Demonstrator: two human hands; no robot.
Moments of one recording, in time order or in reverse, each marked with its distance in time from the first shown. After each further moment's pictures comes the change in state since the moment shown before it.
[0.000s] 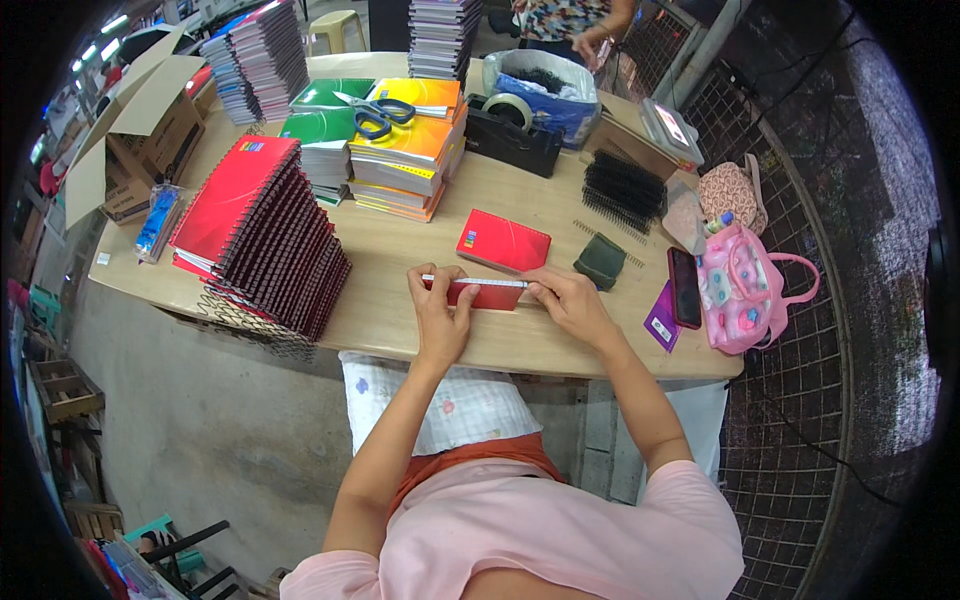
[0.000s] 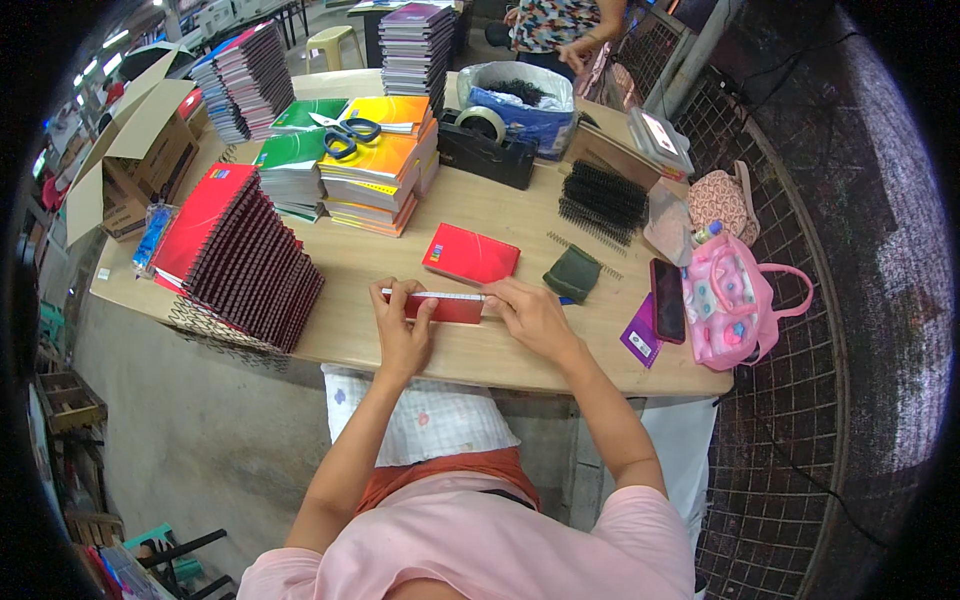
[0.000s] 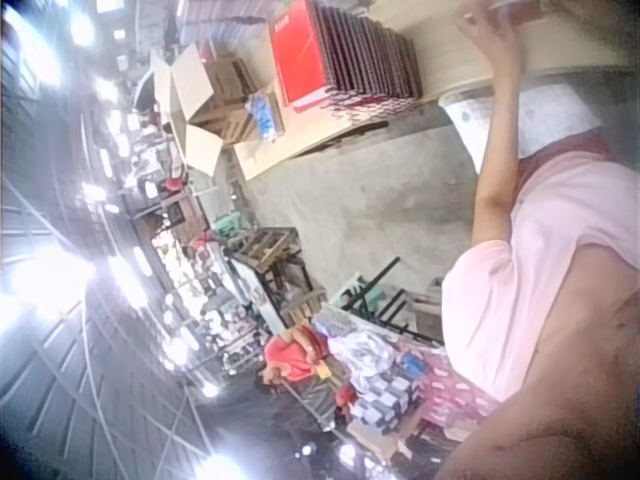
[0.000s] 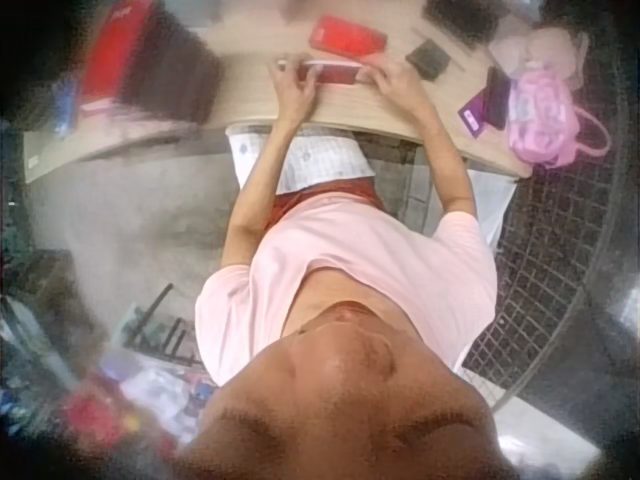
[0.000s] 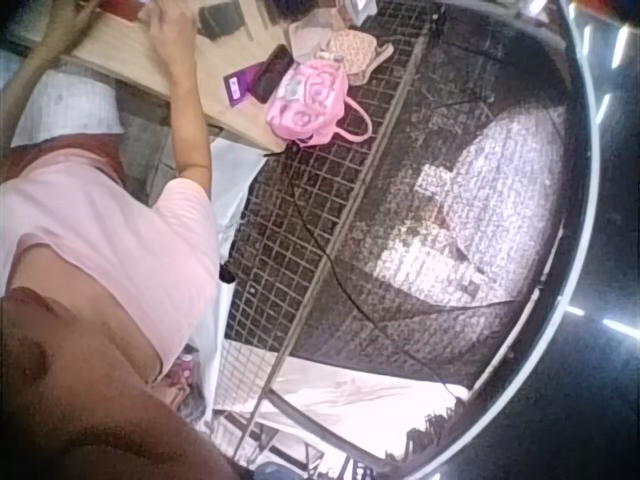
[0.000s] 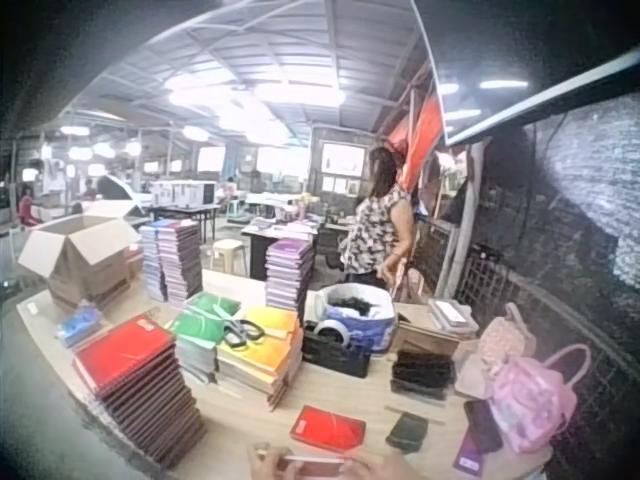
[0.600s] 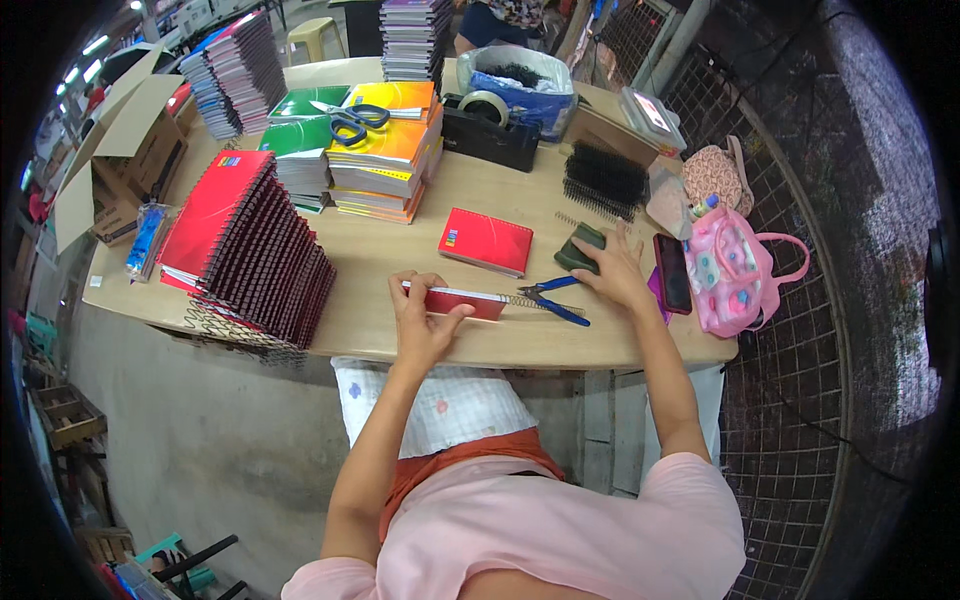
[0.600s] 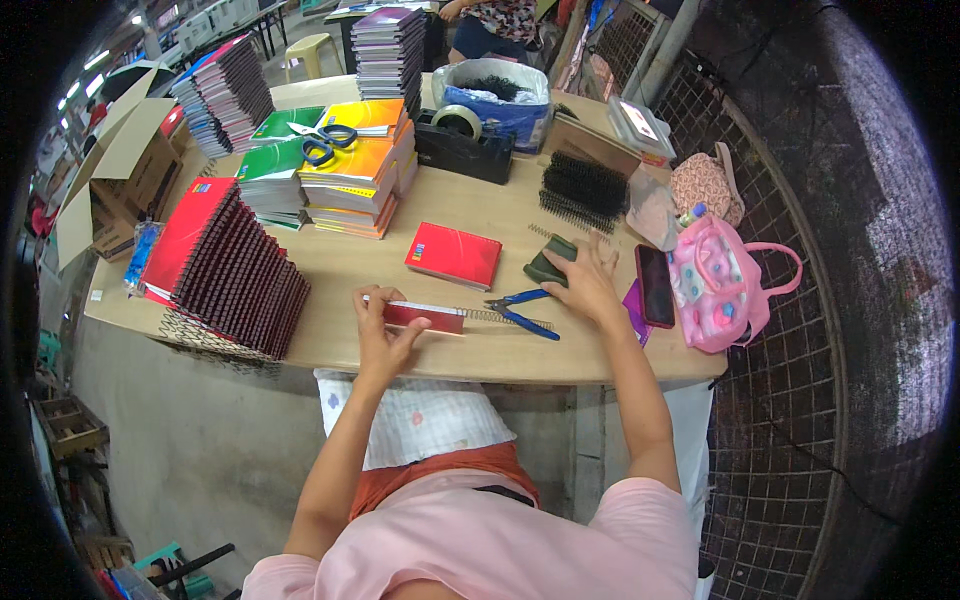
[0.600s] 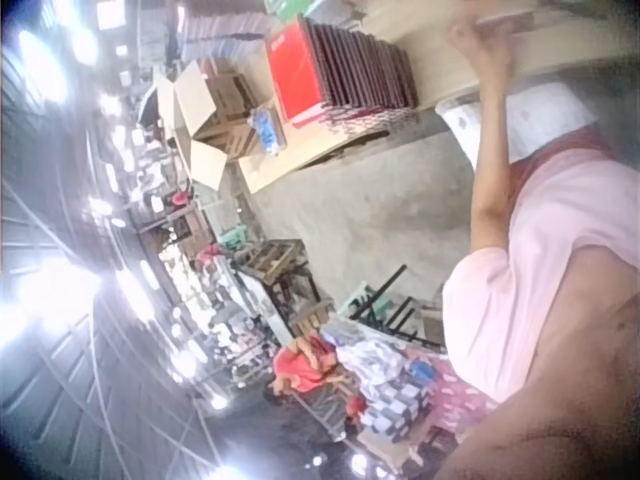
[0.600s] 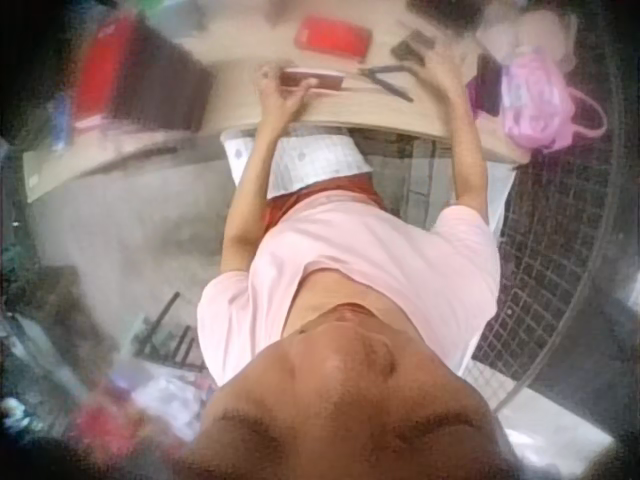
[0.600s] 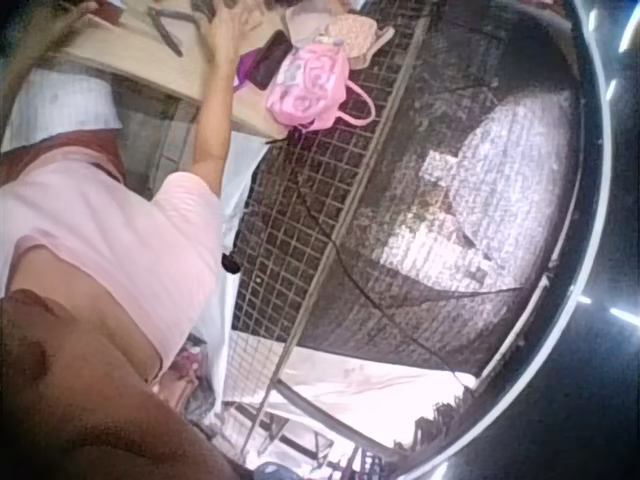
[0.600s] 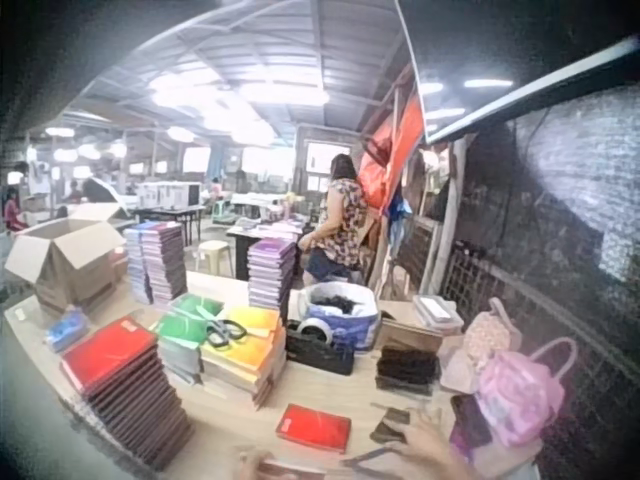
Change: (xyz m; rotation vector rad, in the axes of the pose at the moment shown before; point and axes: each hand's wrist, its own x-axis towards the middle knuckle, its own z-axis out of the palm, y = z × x) left_hand -0.004 0.005 -0.016 -0.003 -0.095 0.062; right_hand -0.024 0.087 -0.061 -0.639 -0.149 0.362
